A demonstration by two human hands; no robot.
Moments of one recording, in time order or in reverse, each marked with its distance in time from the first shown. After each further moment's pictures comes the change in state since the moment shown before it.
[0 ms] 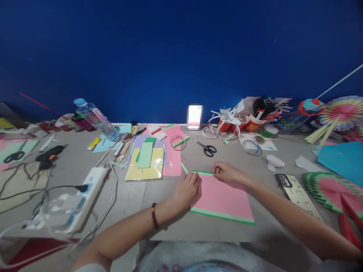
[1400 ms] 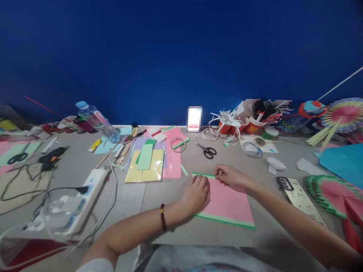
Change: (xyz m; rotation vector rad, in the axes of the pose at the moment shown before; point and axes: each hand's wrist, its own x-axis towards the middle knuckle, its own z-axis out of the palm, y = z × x) left_hand 0.014 0.024 0.004 -0.043 -0.068 0.051; right_hand -0.005 0.010 -0.003 0.089 -0.039 0.013
